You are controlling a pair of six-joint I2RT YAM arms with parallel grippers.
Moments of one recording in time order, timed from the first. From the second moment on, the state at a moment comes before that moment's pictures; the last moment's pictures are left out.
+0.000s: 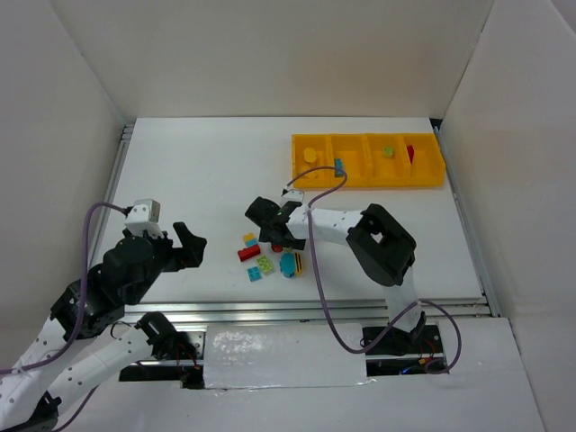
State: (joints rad) left arm -0.73 0.49 0.89 -0.85 -0.46 -0.58; right arm 0.92 2.00 1.39 -0.64 0.50 1.09
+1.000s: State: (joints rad) left arm -0.73 0.50 0.62 -0.45 -0.11 -0.70; right arm 1.05 1.57 1.46 -0.58 0.56 0.93
